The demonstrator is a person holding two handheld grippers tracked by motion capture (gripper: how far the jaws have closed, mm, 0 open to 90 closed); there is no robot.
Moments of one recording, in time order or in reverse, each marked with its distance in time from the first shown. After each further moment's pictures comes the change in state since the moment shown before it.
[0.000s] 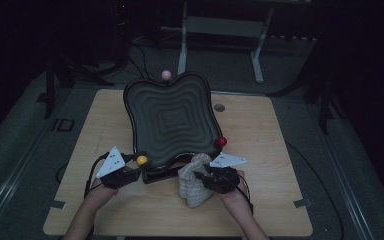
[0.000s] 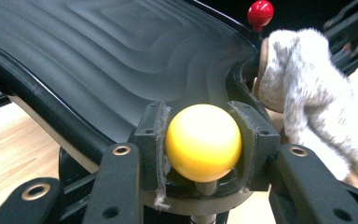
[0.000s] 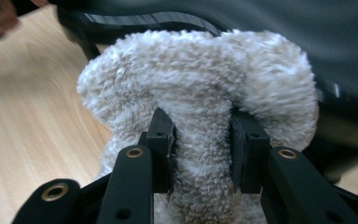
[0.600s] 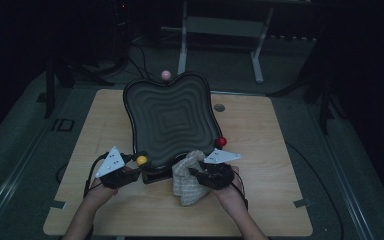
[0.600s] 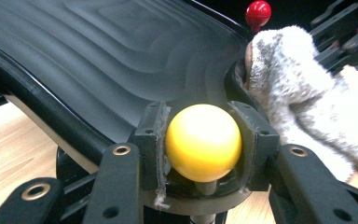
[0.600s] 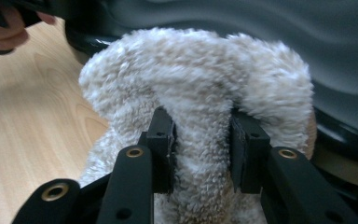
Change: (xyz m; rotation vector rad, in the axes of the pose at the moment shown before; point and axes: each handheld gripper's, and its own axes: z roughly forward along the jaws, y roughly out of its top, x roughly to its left) left arm 0.001 0.000 0.000 0.000 -0.008 -0.002; right arm 0.000 0.008 0.015 0.005 0.016 -0.002
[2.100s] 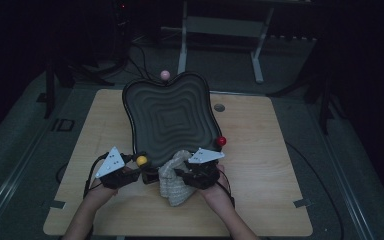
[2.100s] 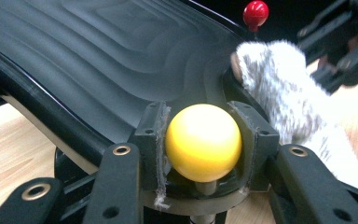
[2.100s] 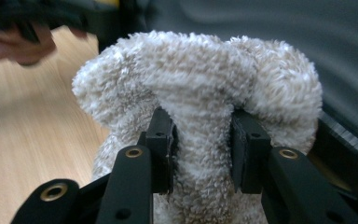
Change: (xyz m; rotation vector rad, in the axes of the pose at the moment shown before) left arm 0.000 0.000 0.000 0.000 -0.002 0.000; right arm 0.026 0.019 0.020 -0.014 0.055 -0.032
